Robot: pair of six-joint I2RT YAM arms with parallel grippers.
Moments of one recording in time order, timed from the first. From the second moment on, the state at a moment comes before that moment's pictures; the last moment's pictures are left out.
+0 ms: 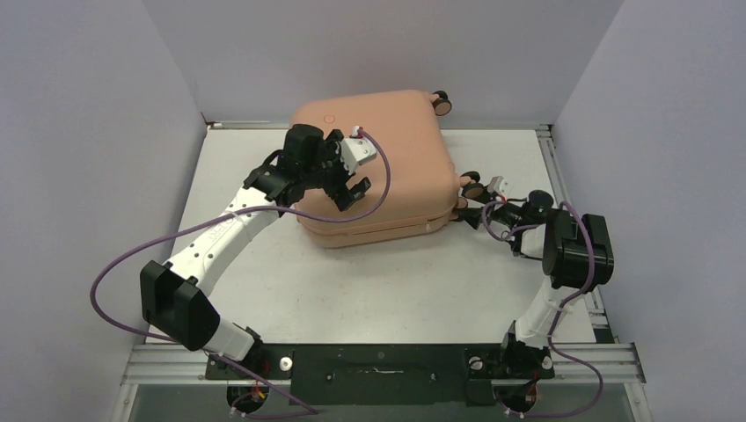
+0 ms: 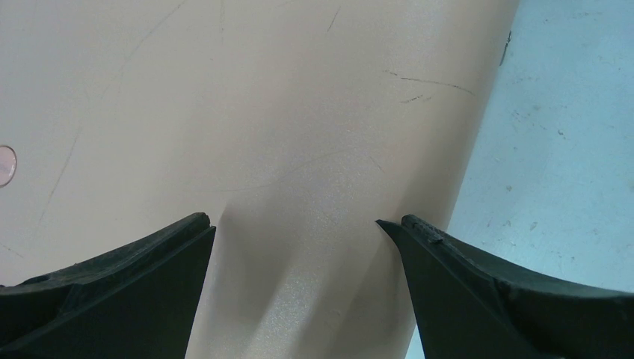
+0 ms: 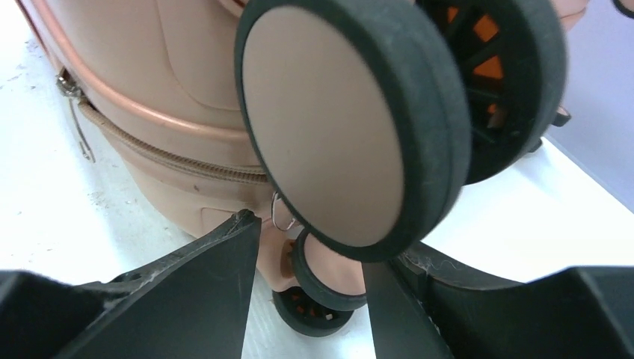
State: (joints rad) left arm -0.53 1.49 1.40 -0.48 0.31 0.47; right arm -0.18 1.84 0.62 1.10 -1.25 -0.31
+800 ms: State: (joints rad) left arm -0.52 1.49 1.40 -0.49 0.36 0.43; right arm -0.18 1.99 0.62 1.48 -1.32 0.17
